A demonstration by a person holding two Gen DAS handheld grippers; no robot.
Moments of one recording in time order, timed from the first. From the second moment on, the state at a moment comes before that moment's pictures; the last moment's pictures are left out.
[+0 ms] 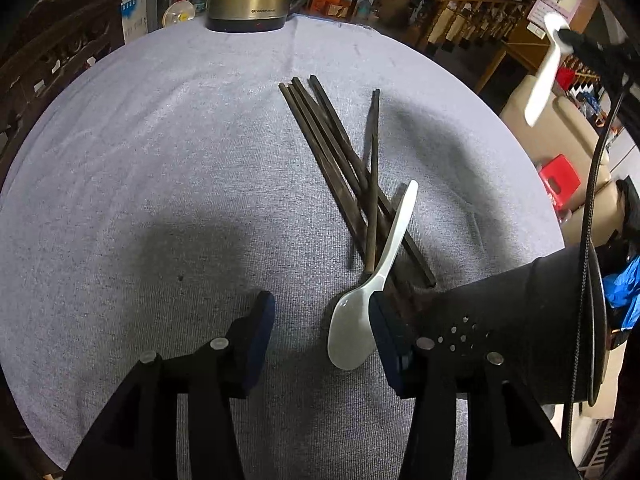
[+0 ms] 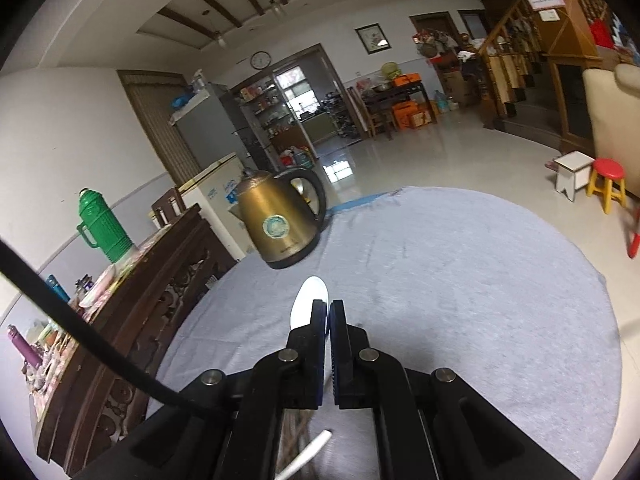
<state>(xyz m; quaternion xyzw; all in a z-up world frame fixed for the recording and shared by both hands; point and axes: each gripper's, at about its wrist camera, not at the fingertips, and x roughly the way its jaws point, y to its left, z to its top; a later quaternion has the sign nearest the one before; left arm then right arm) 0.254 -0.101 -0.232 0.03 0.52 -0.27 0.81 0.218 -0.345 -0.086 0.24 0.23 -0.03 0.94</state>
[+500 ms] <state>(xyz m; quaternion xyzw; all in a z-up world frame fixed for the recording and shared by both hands) 0.240 -0.067 -0.203 0.04 0.49 -0.27 0.83 0.197 -0.272 -0.020 0.18 0.19 0.03 0.96</state>
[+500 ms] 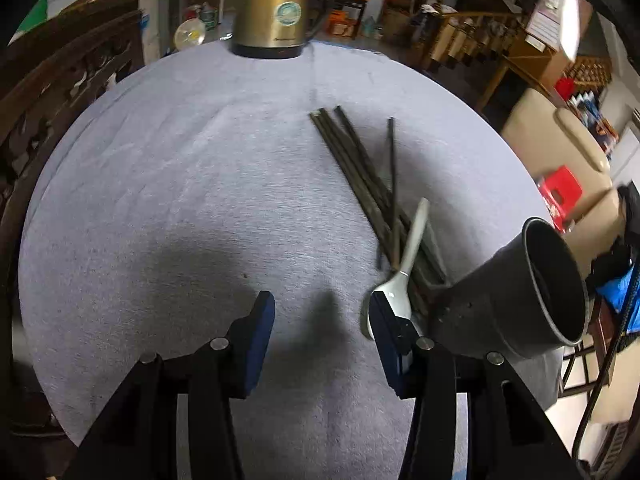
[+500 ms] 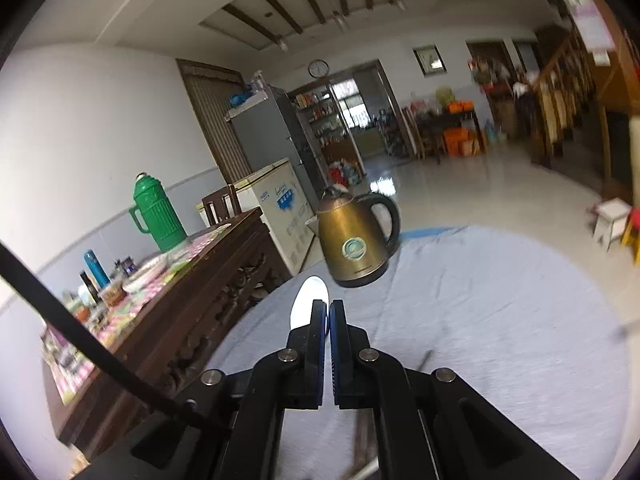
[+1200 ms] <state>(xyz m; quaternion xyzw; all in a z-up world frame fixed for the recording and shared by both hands) 0.231 -0.110 -0.232 0.11 0.49 -0.27 0.82 0.096 -0.308 -0.091 0.16 0.22 -0.03 0.96</state>
